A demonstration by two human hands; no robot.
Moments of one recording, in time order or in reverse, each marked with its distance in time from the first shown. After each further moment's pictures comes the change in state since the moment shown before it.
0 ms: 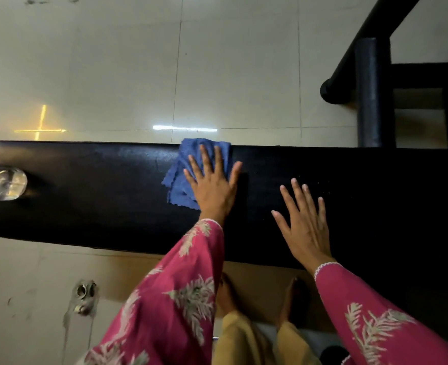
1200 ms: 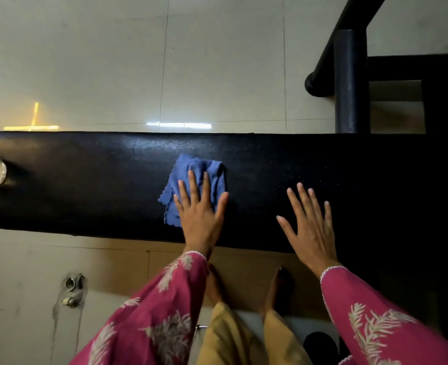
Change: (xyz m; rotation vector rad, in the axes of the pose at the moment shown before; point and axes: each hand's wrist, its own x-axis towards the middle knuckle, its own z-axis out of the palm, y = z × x) left_hand -0.087 -0.005 0.033 -0.054 0.061 0.043; right_hand -0.044 0.067 -0.001 0.035 -0.043 0.016
